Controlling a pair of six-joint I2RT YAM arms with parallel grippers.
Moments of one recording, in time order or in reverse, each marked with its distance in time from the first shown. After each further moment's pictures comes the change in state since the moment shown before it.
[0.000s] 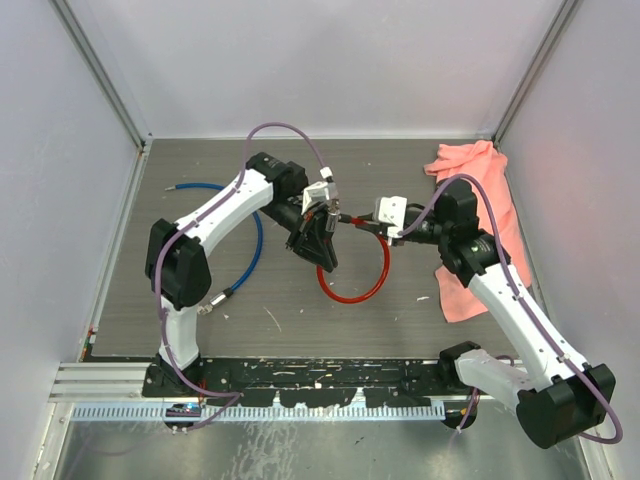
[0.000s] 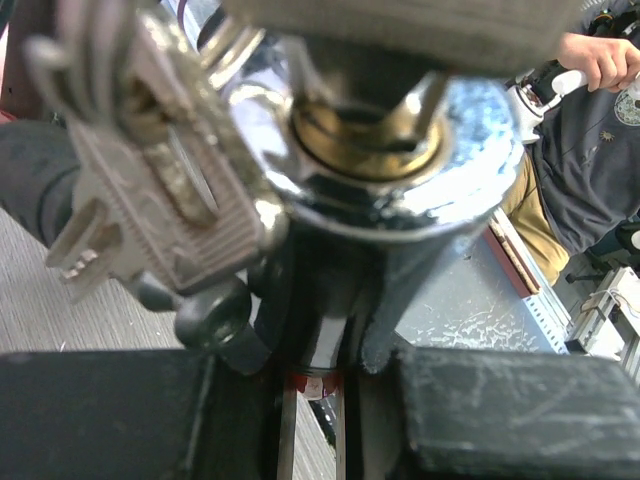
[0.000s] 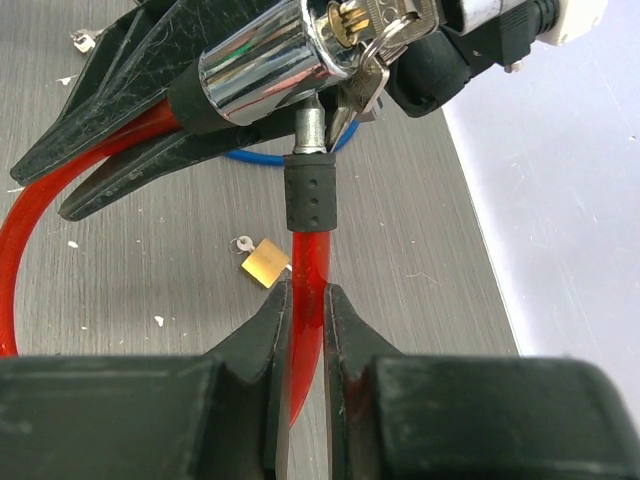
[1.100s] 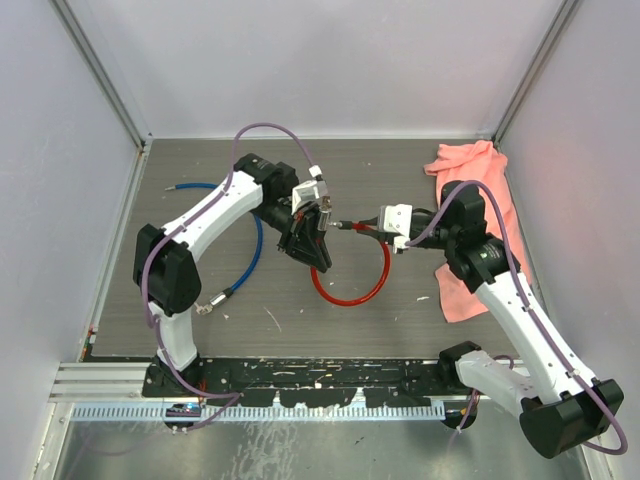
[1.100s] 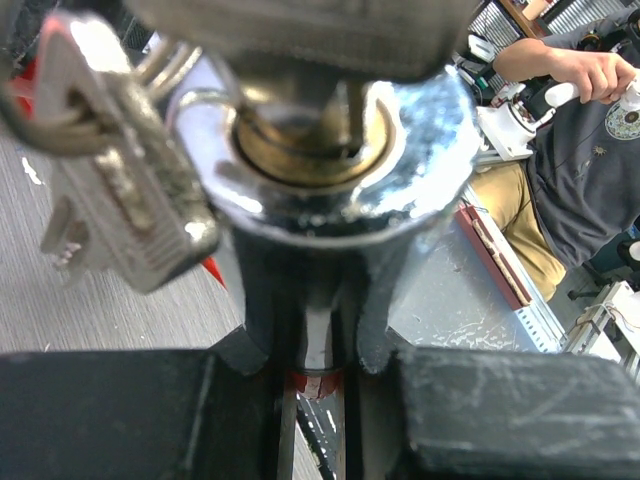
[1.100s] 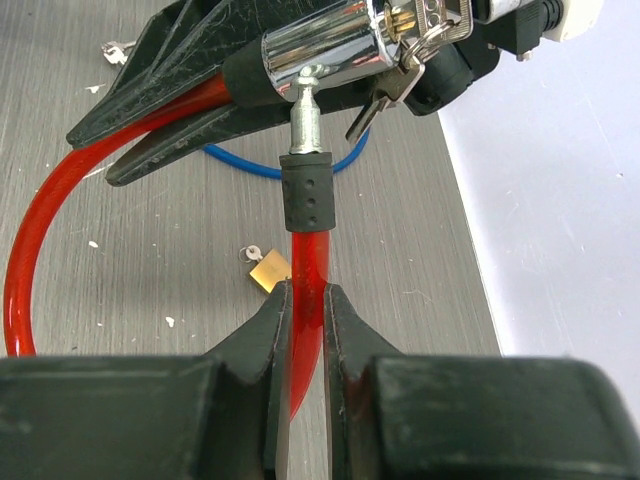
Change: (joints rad) left arm 0.016 -0.078 -0.072 0.000 0.031 0.001; right arm 0.010 -0.055 0.034 -0.098 -0.034 -0.057
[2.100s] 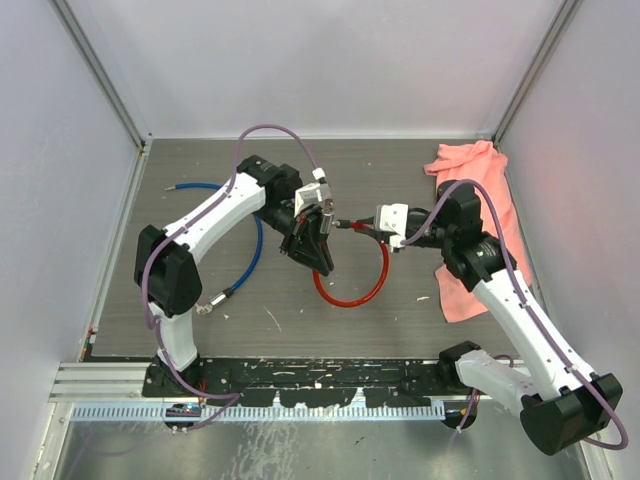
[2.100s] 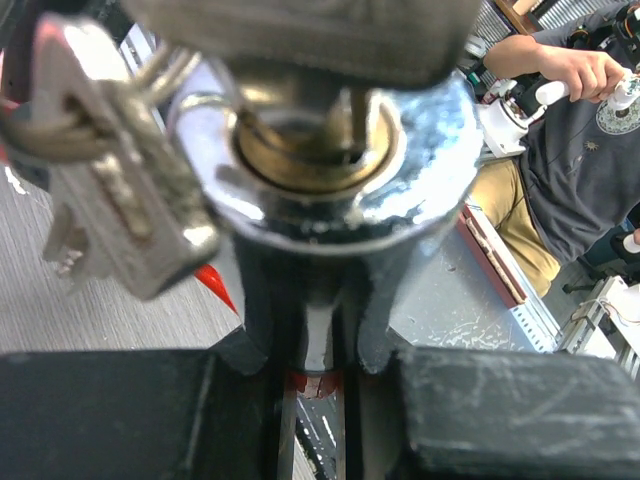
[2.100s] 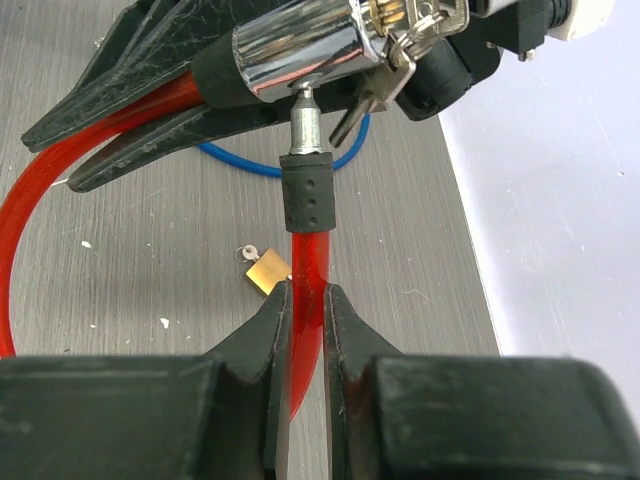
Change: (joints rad) left arm -0.025 -0.002 0.000 0.000 0.008 0.002; right arm 0.019 0.019 -0.004 0.027 0.029 0.010
